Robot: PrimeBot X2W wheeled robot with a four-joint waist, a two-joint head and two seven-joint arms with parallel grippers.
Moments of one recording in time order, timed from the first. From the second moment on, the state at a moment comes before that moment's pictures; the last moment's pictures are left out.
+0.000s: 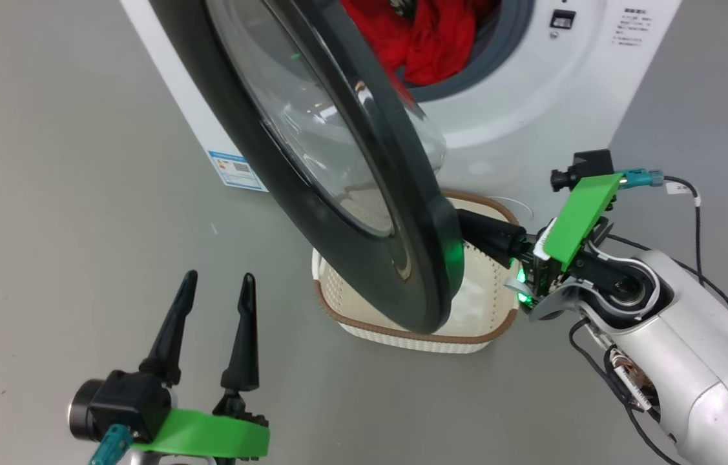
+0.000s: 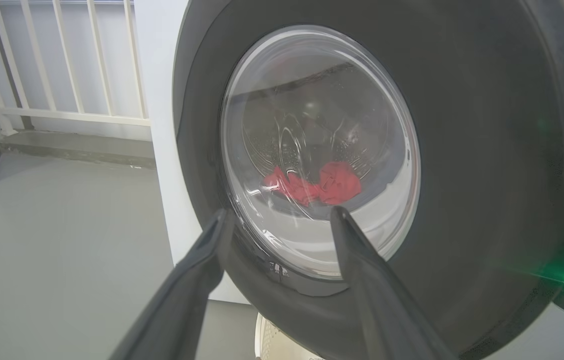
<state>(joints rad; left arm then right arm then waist) -0.16 0.04 -0.17 0.07 -0.25 0.04 -0.26 -0.71 -0.23 0.55 0.53 1.94 0.12 0.50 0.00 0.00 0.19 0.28</state>
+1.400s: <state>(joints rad) -0.08 0.04 -0.18 0.06 -0.28 0.07 -0.26 -0.80 -0.46 1.14 0.21 2.39 0.12 0.16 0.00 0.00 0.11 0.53</state>
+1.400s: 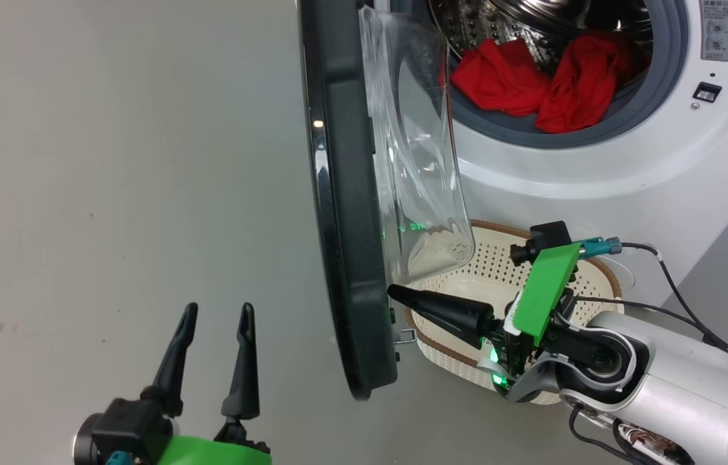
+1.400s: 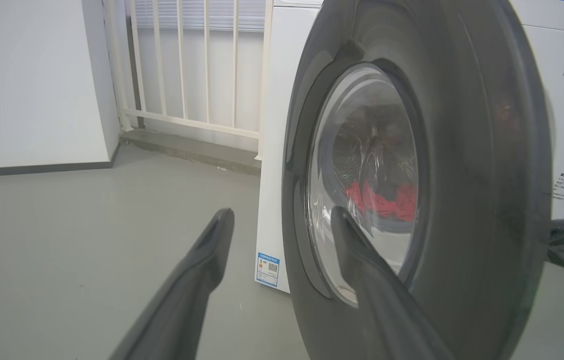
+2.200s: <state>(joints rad) -0.06 0.04 -0.18 0.03 -0.29 0.08 -0.26 -0.86 -0.47 1.23 0.19 2.45 0.12 0.13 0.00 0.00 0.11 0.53</state>
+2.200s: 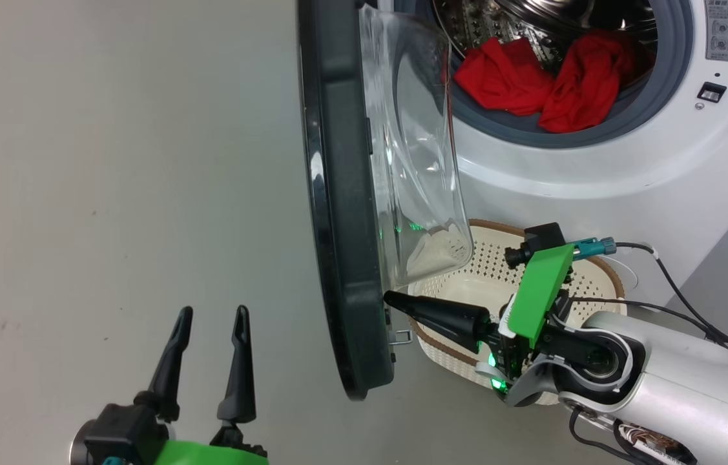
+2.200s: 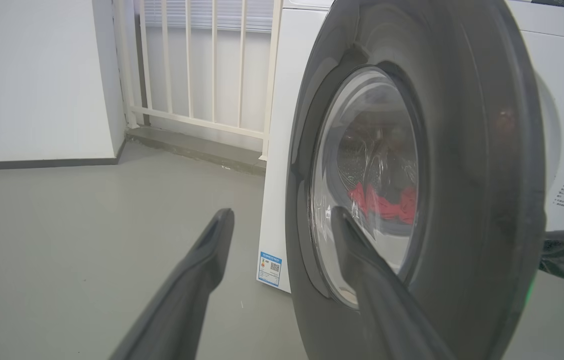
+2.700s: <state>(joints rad) -0.06 0.04 -0.18 0.05 -0.30 0.08 -0.26 -0.87 -0.48 1.26 0.22 2.26 0.12 -0.07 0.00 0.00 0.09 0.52</state>
